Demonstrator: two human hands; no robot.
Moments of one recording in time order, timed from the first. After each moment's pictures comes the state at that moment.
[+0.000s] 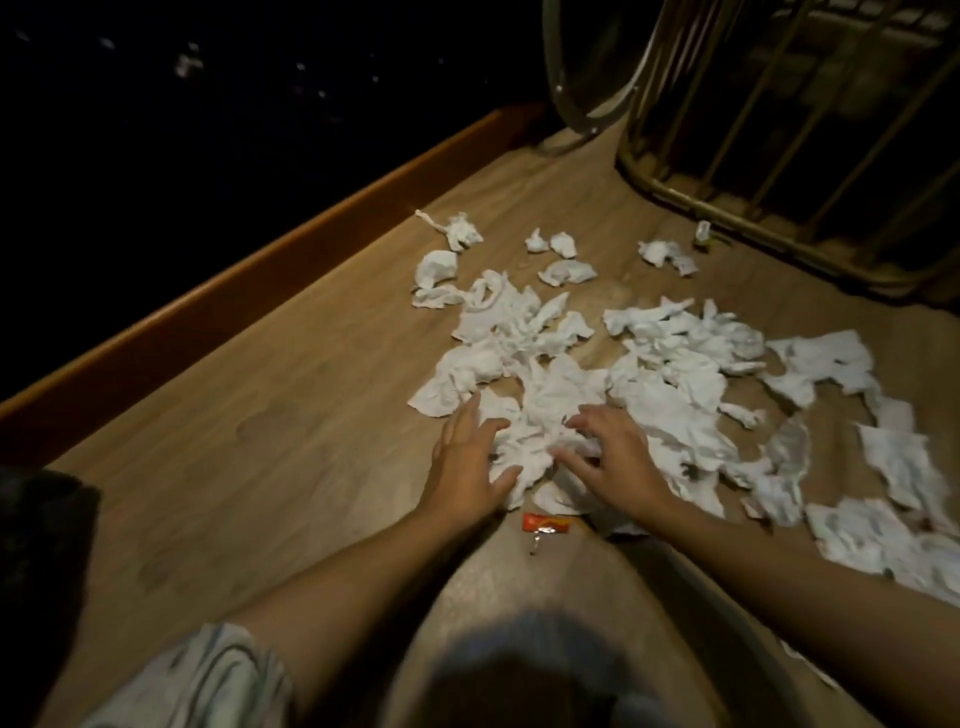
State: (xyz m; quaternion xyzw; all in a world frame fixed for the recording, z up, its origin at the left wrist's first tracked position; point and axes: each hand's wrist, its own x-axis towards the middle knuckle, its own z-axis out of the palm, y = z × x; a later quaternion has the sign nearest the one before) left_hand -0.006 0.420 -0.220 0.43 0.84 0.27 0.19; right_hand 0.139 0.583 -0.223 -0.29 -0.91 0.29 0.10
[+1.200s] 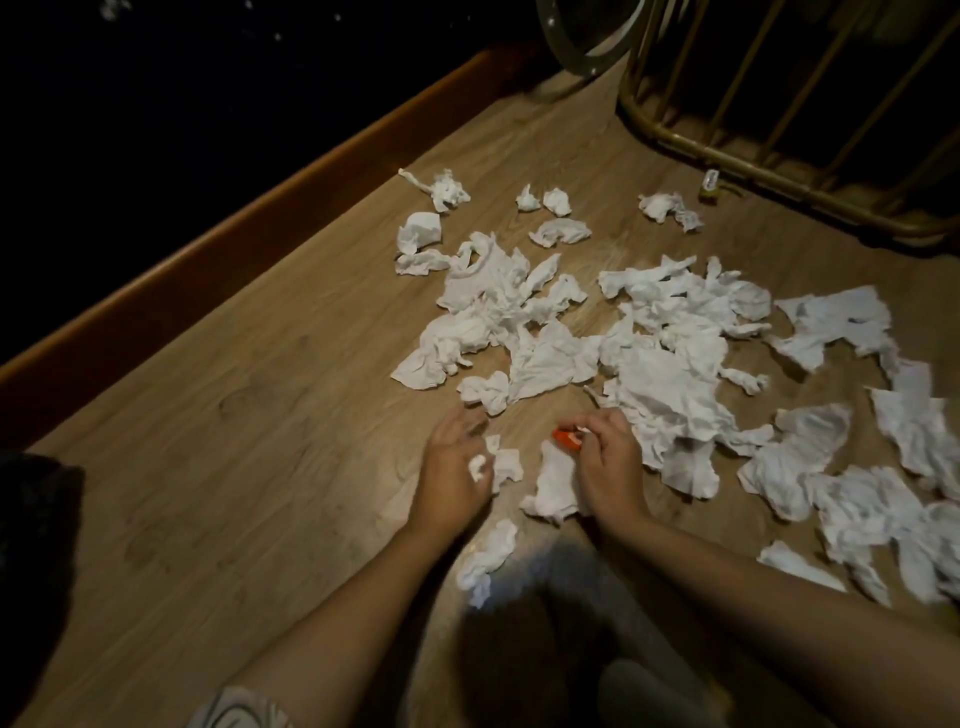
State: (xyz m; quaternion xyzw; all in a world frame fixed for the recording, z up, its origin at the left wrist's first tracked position) left_hand 0.020 0.416 -0.259 0.41 0.82 0.37 0.14; right_hand 0.151 0.547 -0.231 -0.42 -0.74 0.46 0.25
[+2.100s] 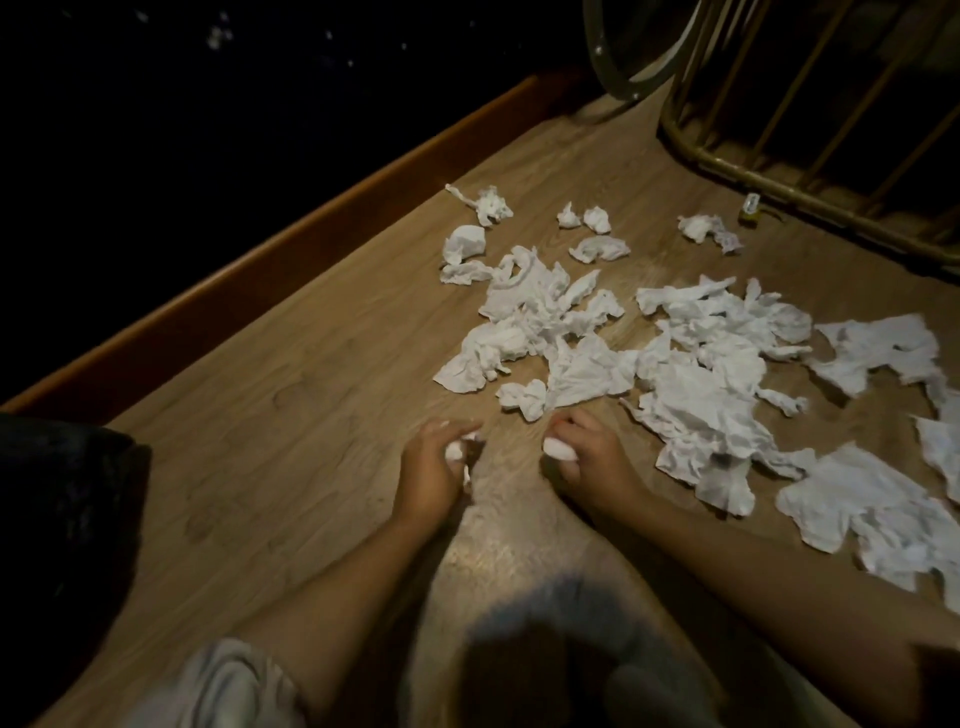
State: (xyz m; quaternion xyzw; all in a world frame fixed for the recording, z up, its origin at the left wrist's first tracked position) left_hand -0.003 0.375 -0.216 0.27 0.84 0.42 0.19; right_hand 0.124 0.550 -0.249 -0.16 -0.91 0.35 0.15
